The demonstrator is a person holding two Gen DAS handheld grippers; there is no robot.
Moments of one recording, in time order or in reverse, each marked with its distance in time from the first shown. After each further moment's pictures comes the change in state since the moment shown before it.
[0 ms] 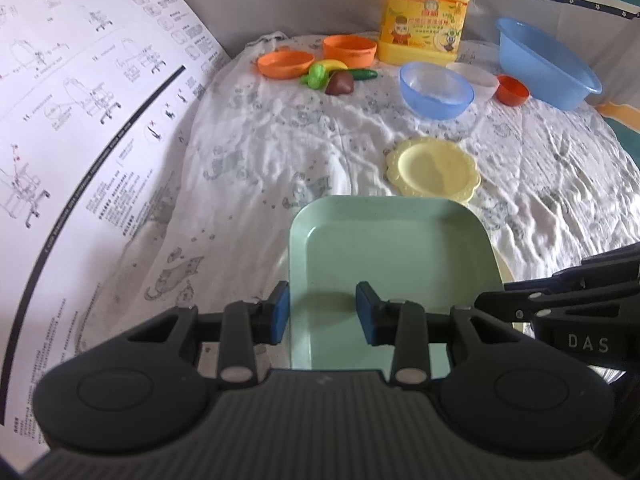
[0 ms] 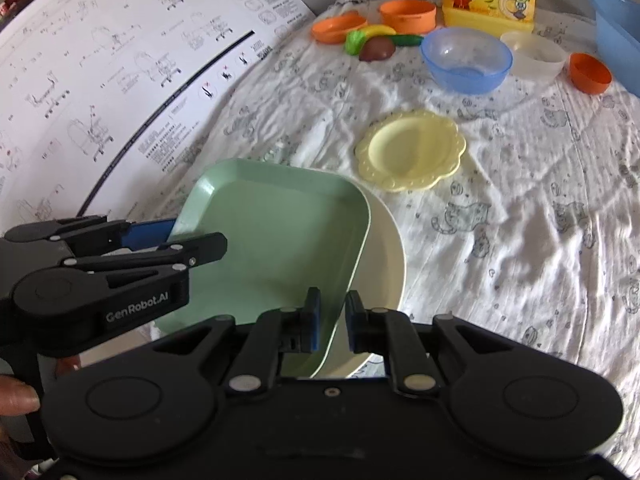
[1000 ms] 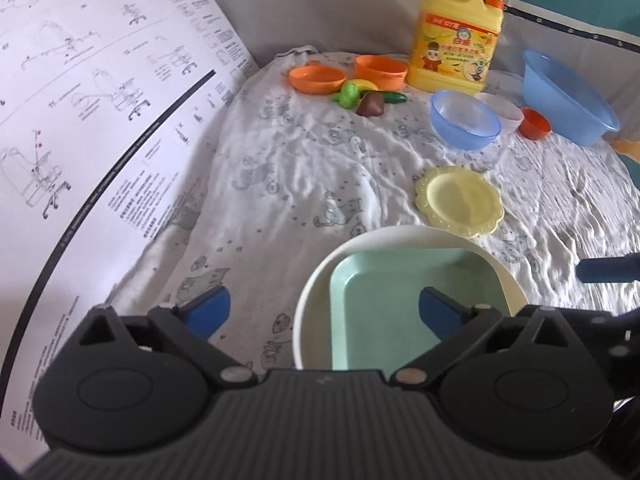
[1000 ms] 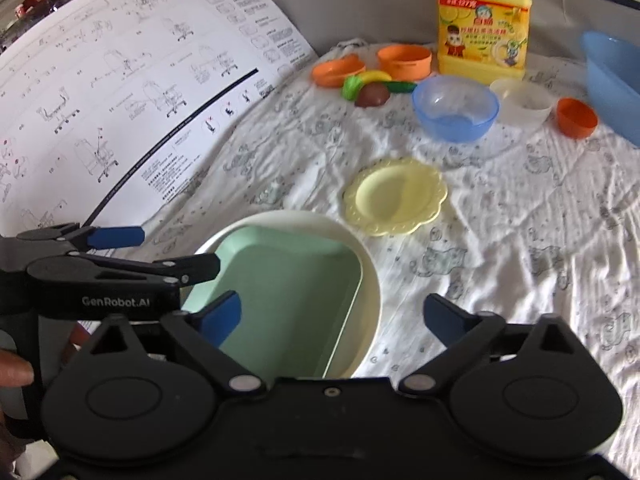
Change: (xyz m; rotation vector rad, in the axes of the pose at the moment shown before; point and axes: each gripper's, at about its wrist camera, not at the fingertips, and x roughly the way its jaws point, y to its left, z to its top) left arm -0.002 0.022 0.005 -0.097 -0.047 0.022; right arm -0.029 -0.007 -0.002 -0.045 -0.147 -0.008
